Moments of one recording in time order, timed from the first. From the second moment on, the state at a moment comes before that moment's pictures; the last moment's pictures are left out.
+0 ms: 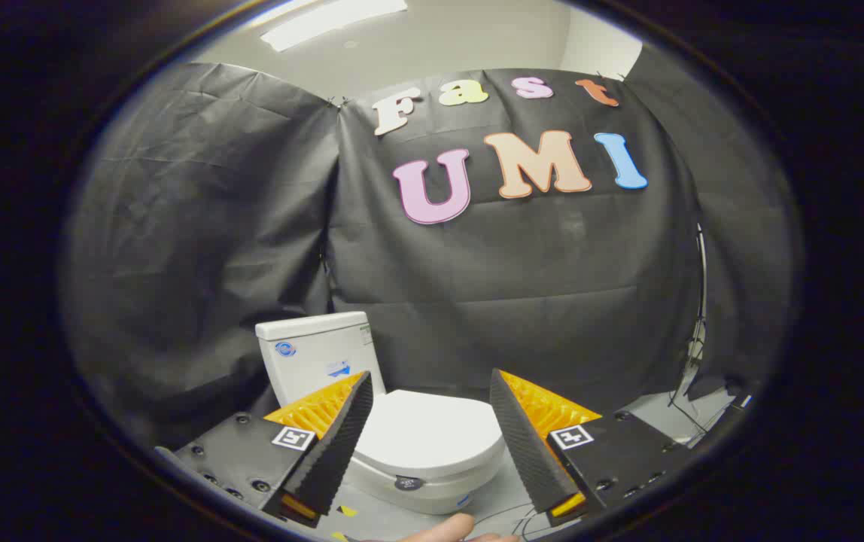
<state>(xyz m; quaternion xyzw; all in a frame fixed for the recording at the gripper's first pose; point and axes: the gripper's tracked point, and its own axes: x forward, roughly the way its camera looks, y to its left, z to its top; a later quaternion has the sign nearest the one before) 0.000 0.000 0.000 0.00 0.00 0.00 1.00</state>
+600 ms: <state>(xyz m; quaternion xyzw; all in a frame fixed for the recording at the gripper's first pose) 0.025 0.001 -0.056 0.07 0.02 0.01 1.00</state>
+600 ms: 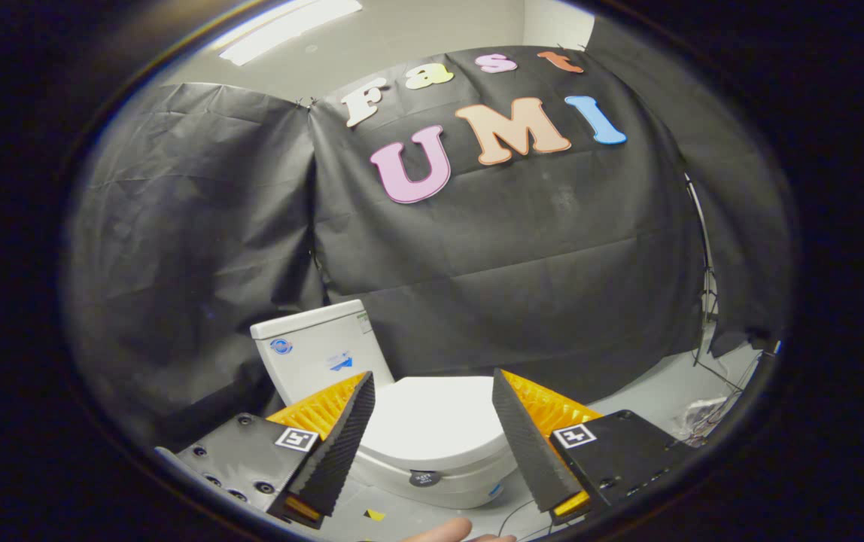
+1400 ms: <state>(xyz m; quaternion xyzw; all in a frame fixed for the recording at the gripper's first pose) 0.073 0.026 -0.247 0.42 0.12 -0.03 0.90</state>
